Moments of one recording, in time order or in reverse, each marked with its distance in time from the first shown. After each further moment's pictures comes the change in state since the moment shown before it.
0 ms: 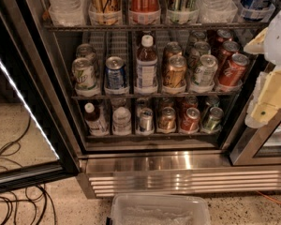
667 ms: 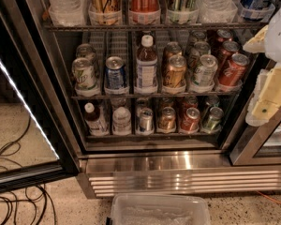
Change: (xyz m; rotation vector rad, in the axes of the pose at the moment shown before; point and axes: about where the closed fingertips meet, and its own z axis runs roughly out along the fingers) arm -0.001 -0.001 -0.003 -0.015 -0.012 -0.005
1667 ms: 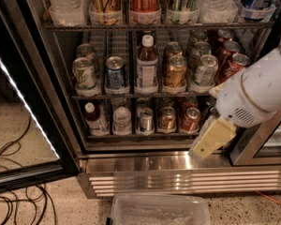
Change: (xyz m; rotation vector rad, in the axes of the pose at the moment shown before) arm -0.040 0.047 0.105 -0.019 -0.200 0.199
